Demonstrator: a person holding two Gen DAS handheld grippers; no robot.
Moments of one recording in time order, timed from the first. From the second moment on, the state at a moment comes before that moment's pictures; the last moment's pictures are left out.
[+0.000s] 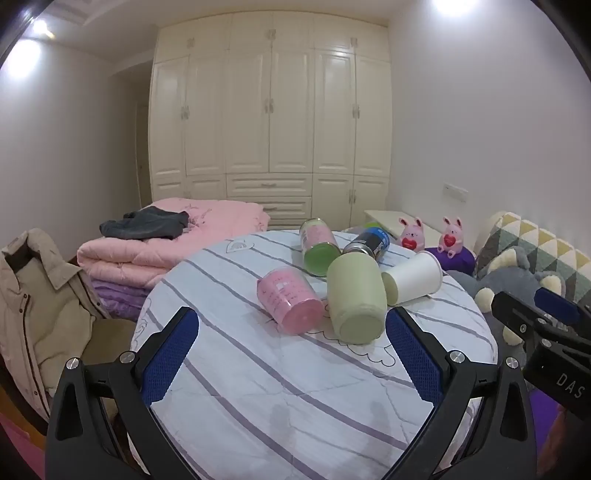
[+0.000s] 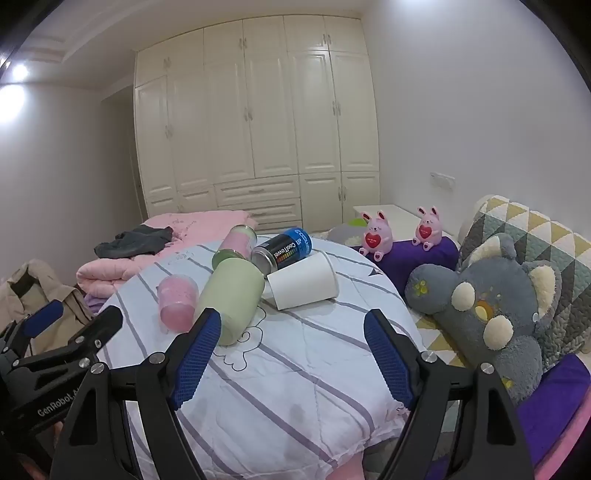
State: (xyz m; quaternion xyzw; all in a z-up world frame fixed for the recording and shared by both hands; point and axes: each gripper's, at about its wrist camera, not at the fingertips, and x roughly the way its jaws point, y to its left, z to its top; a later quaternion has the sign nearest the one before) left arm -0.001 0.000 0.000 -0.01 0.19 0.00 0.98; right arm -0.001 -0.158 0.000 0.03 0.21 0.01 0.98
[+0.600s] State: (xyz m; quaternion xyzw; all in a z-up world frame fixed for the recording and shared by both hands) left arm 0.001 0.005 0.000 -0.02 0.20 0.01 0.98; right arm 0.001 -0.157 -0.002 0.03 0.22 0.01 0.98
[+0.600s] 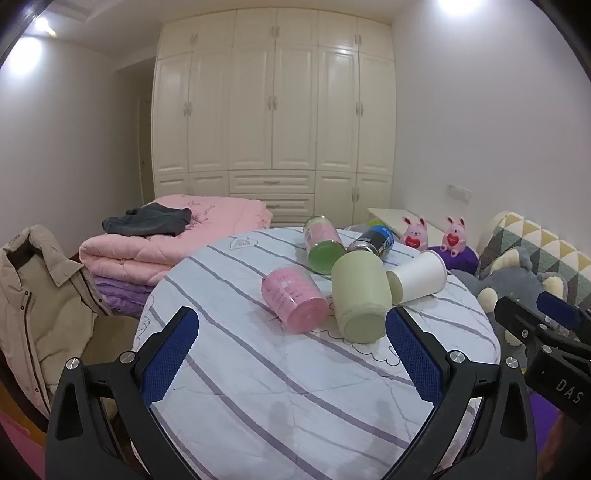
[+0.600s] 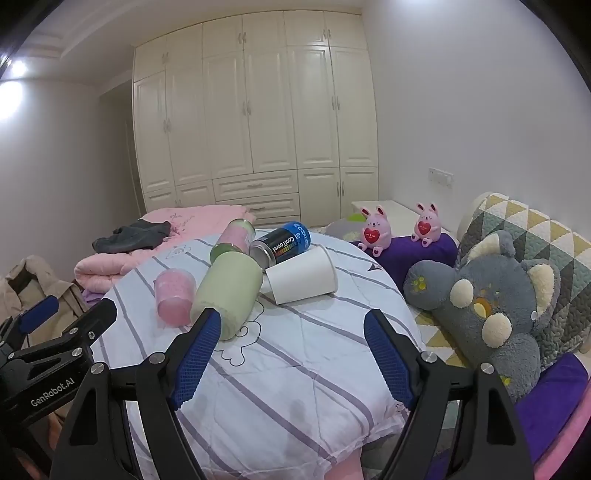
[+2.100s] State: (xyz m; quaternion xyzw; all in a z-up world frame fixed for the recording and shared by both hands) left arm 0.004 0.004 -0.001 0.01 0.20 0.02 0.98; right arm 0.005 -0.152 -0.001 0.01 0.23 0.01 0.97
